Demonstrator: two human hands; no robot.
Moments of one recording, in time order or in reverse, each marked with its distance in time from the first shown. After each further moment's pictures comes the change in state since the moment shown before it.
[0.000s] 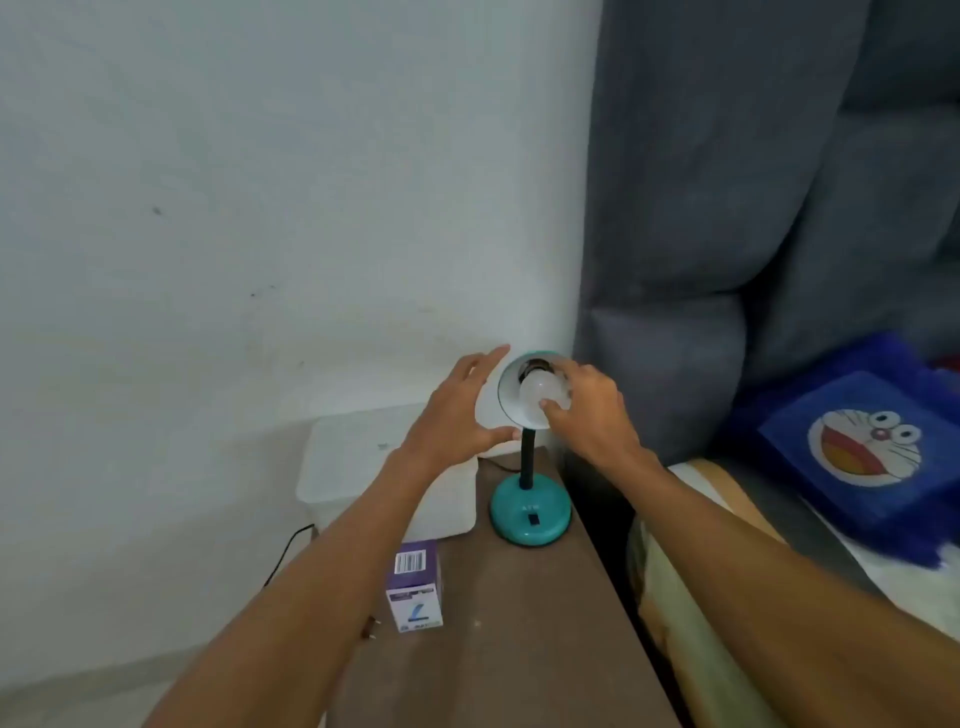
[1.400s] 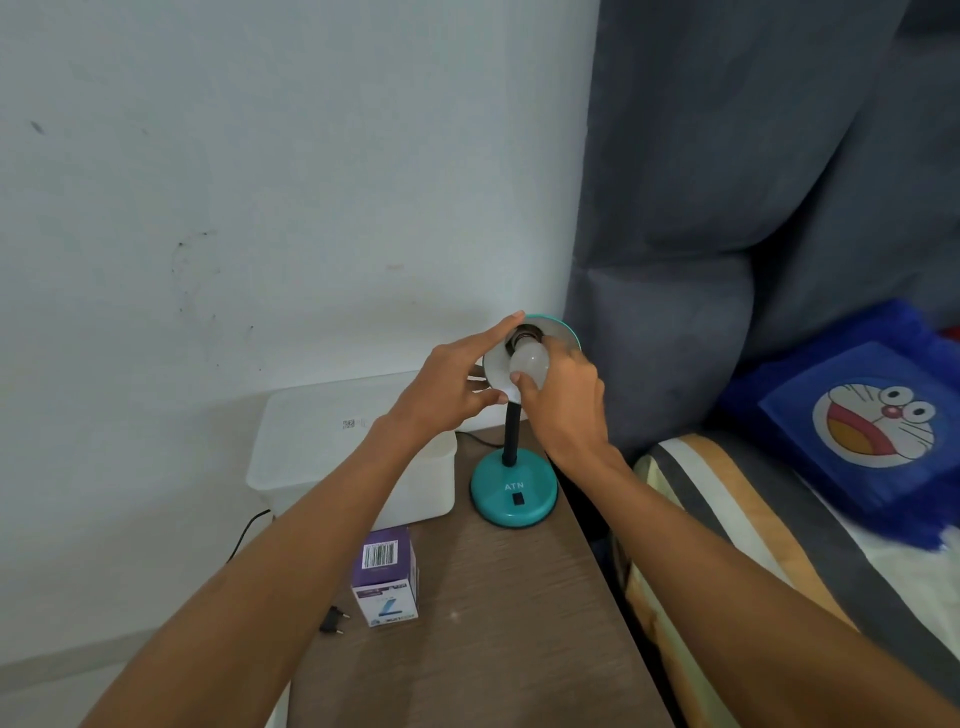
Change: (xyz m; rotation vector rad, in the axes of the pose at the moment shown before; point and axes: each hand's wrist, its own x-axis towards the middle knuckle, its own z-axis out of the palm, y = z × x) left_hand 0.035 -0.035 0.036 -0.222 -0.099 0.085; right_hand 0.010 0.005 0.044 0.002 0.113 0.140
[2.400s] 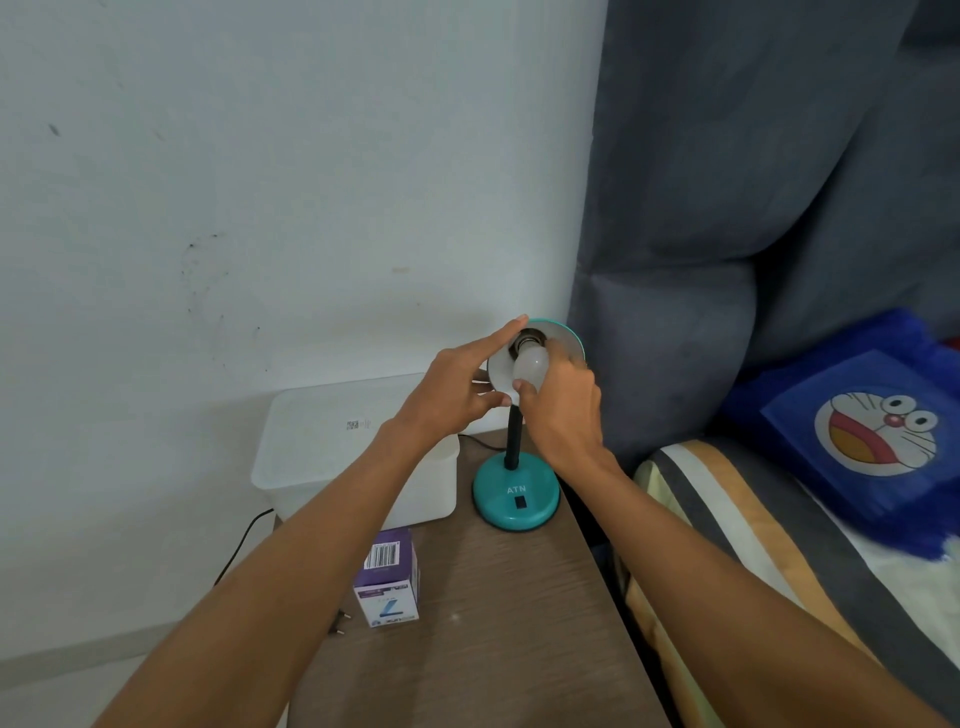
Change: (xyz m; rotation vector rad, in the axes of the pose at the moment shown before) left_hand 0.000 0.002 0.003 0.023 0.018 -0.013; right_hand -0.002 -0.007 0.002 -0.004 -0.012 0.066
